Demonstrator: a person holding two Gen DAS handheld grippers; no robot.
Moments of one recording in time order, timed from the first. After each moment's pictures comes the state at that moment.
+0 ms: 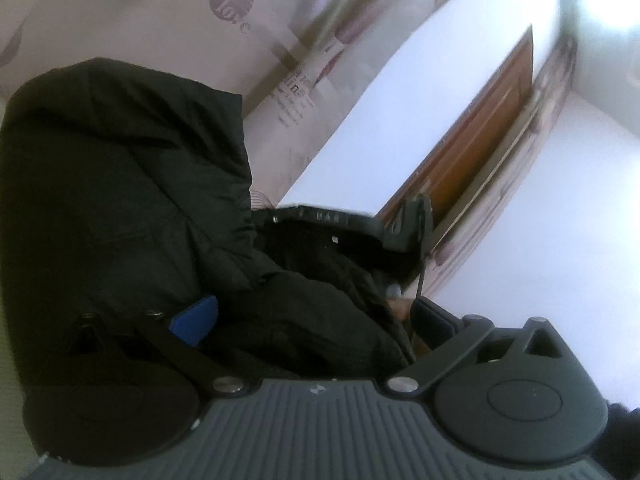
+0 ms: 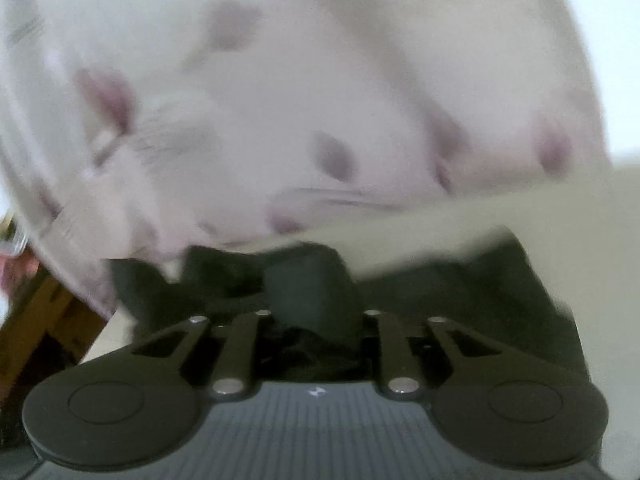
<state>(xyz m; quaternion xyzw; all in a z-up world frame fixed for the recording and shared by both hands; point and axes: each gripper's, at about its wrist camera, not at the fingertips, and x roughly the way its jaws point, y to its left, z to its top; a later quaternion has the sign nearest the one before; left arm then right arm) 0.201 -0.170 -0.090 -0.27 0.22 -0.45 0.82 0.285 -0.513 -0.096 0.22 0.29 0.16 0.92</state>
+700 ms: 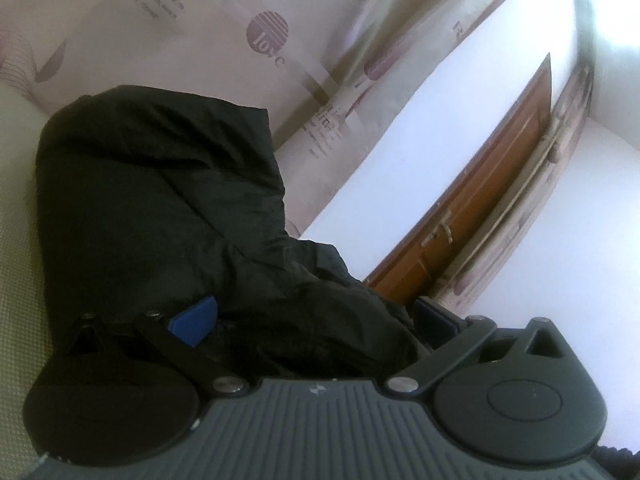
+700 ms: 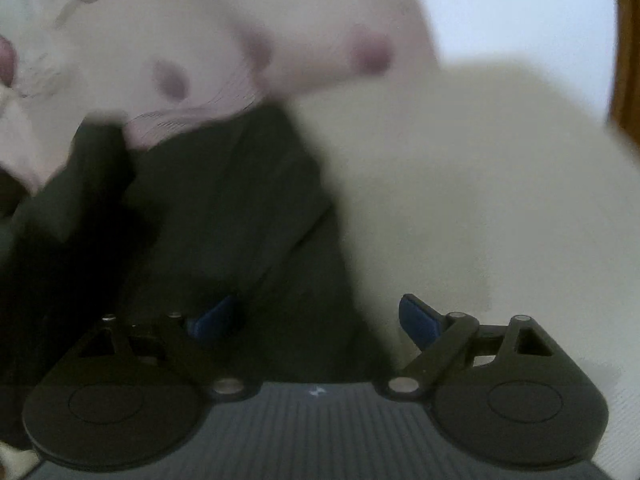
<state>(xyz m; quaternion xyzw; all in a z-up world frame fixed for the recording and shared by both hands) 0.194 -0.130 -0.090 -0.30 0.21 -0.42 0.83 0.204 -0.561 -0.159 0.19 0.40 0.06 0.89</state>
